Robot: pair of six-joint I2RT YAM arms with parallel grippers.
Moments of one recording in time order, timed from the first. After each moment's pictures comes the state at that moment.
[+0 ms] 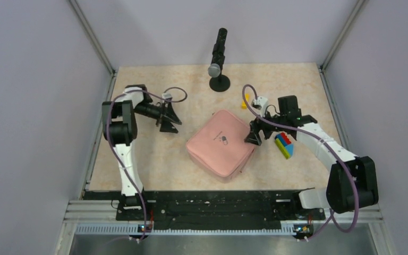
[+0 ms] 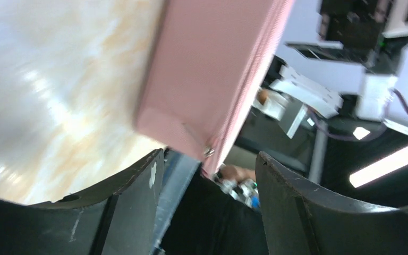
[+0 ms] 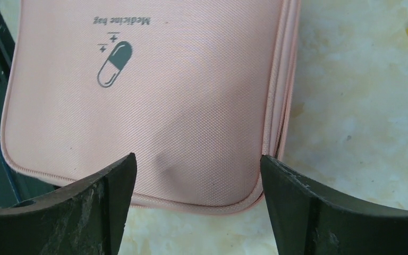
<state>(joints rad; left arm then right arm) 0.02 2.32 1.72 -1.46 1.21 0.35 0.24 1.34 0.85 -0.36 -0.72 -0.31</state>
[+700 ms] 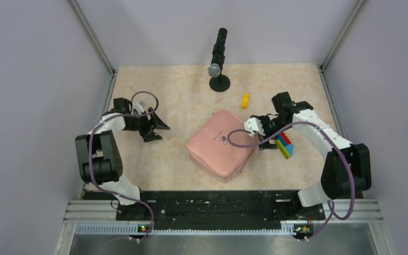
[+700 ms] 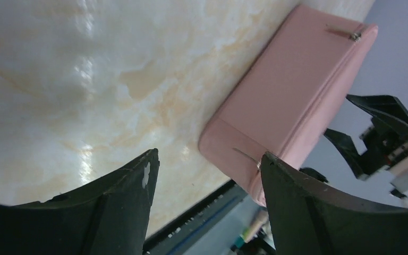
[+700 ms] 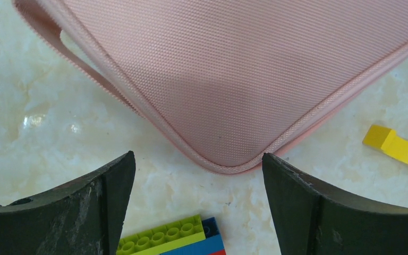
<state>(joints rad) 0.19 1.64 1.03 -0.58 0.77 -0.36 0.26 1.46 1.09 -0.95 -0.64 -1.49</state>
